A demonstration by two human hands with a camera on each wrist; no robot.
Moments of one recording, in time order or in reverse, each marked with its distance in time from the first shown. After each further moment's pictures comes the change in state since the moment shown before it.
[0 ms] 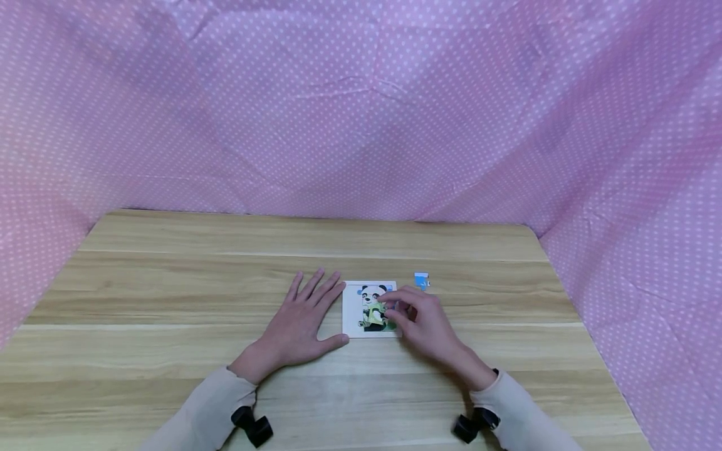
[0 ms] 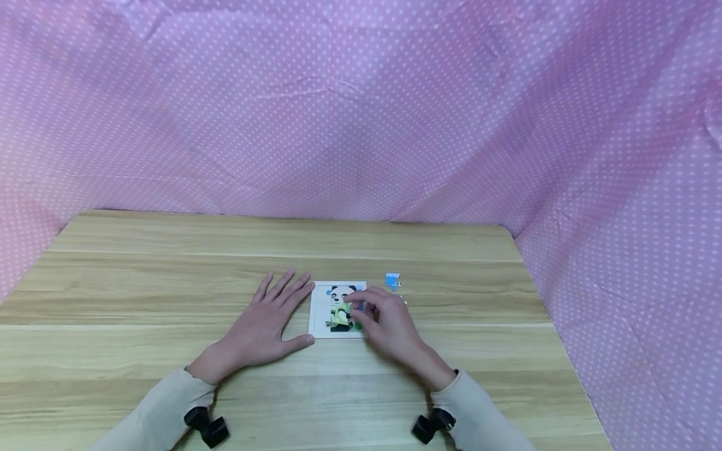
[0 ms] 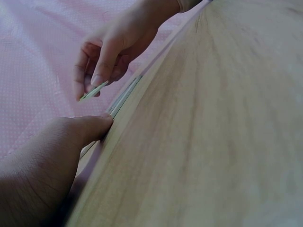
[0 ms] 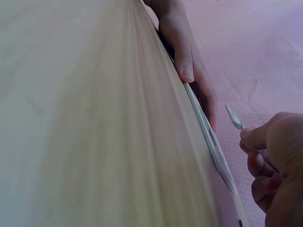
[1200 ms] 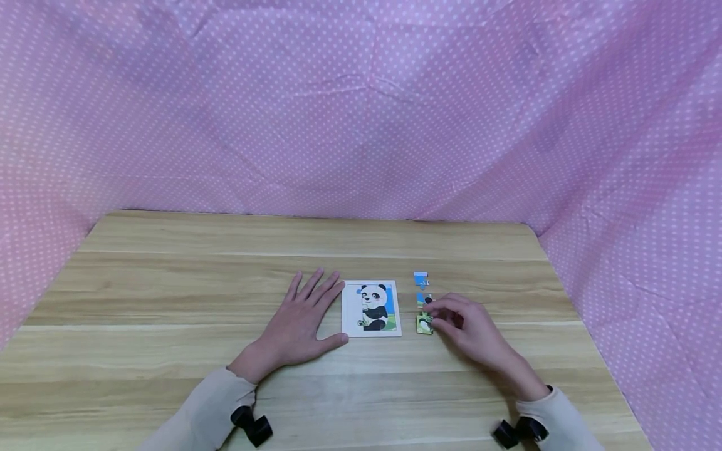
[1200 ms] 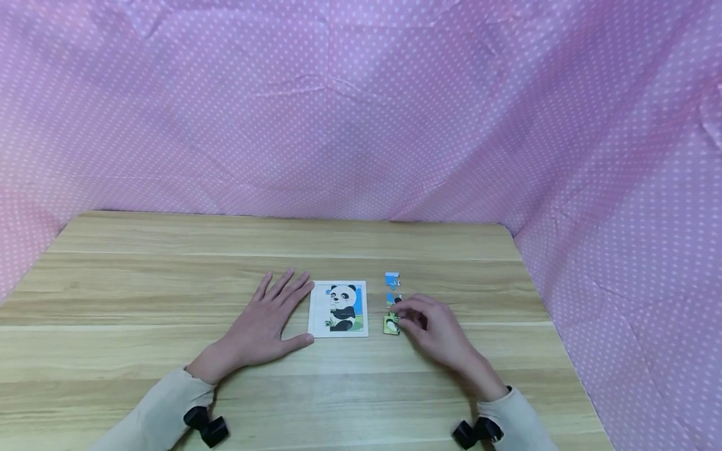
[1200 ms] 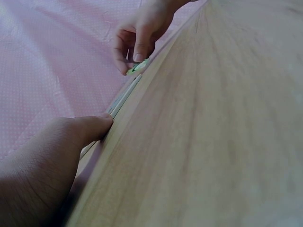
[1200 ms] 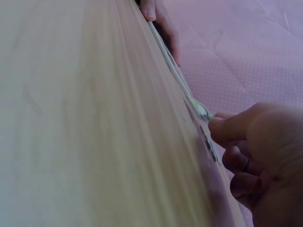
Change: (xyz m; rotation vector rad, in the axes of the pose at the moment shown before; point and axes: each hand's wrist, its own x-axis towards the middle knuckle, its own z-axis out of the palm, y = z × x) left_hand 0.001 0.002 -0.001 0.000 -0.016 -0.014; right_hand -0.040 0.043 -0.062 -0.142 -0.051 0.067
